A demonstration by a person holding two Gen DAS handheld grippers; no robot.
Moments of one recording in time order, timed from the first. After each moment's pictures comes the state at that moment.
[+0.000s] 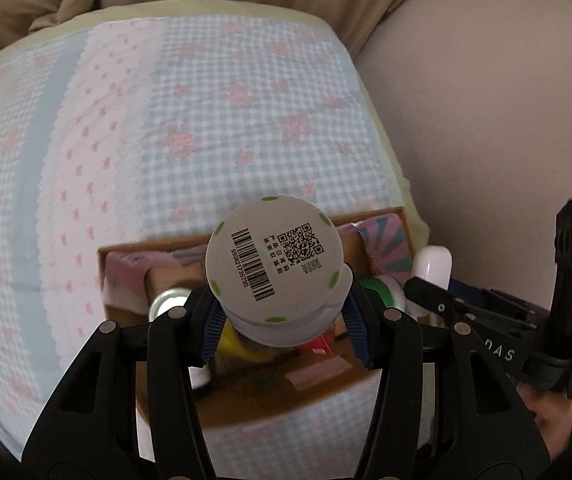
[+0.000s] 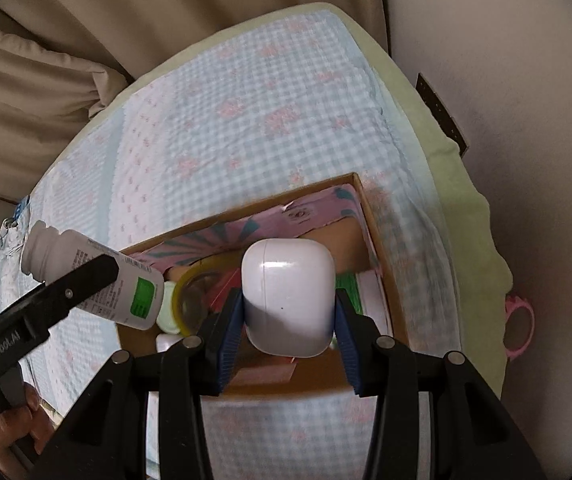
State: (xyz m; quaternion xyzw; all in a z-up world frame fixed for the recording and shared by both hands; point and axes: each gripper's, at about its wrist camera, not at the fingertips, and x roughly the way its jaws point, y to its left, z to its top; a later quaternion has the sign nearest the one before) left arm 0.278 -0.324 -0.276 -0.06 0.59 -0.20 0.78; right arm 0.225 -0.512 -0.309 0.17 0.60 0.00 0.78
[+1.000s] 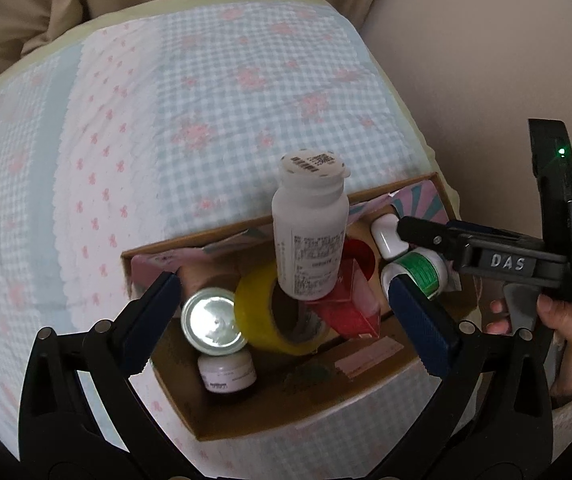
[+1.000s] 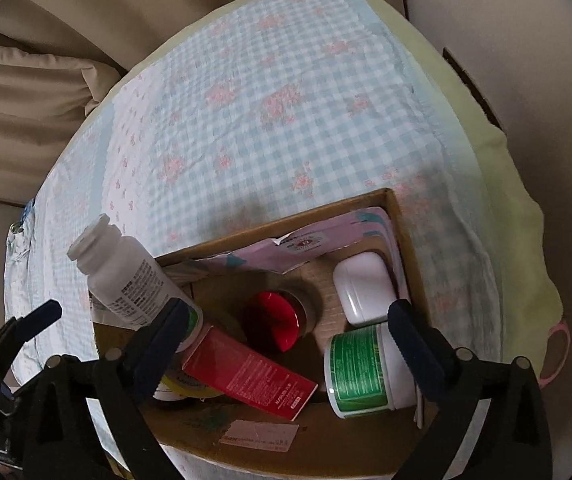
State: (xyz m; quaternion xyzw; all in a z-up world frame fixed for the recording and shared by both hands) left arm 0.277 -0.315 -0.292 0.01 0.60 -0.20 0.78; right arm 0.265 -0.520 -0.364 0.20 0.62 0.02 0.76
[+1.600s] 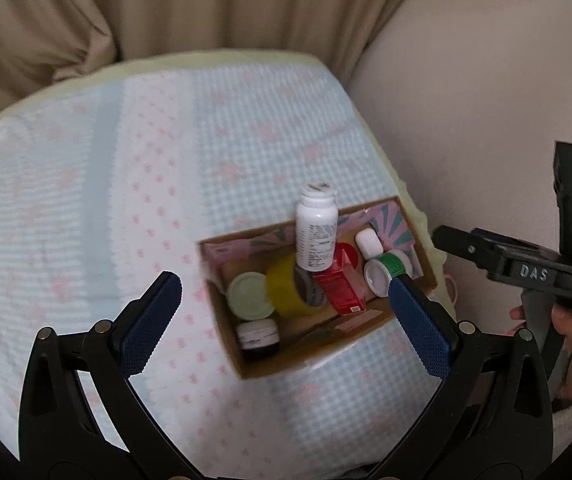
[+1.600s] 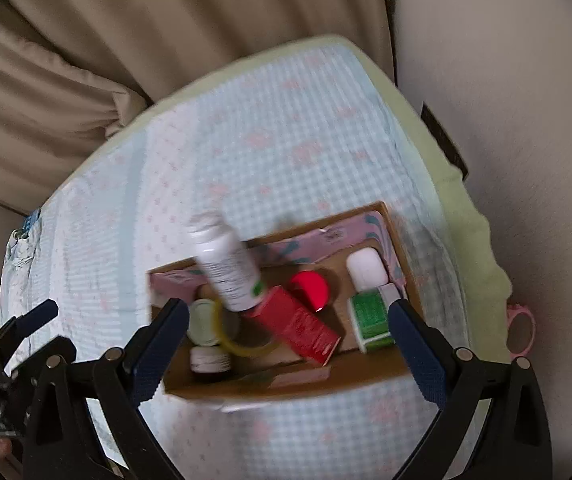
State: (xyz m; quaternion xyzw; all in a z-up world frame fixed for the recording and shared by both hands) left arm 0.216 -0.223 -0.180 -0.02 0.52 -0.22 0.83; right arm 0.203 -0.474 -0.246 0.17 0.55 -0.01 0.82
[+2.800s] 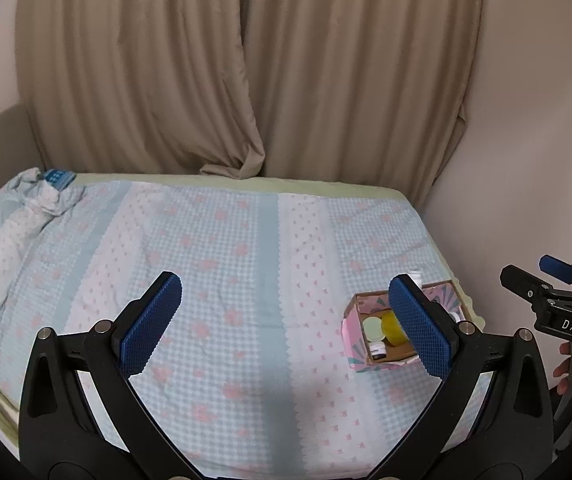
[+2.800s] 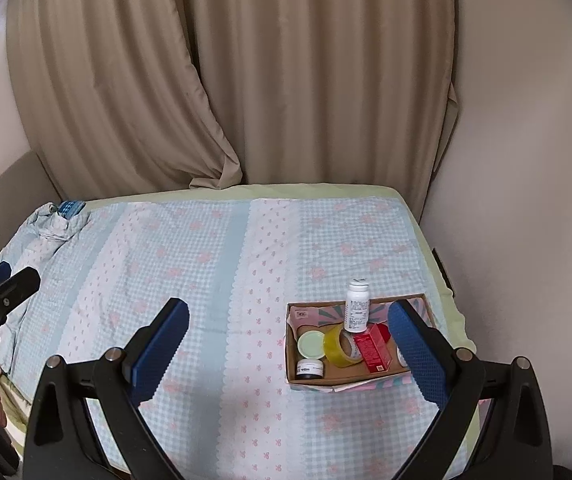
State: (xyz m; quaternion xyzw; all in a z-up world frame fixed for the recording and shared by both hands) left arm 0.062 0.019 -0.020 -0.05 0.33 -0.08 0.94; right arm 0.062 -0.236 -0.047 0.01 0.37 0.00 0.93
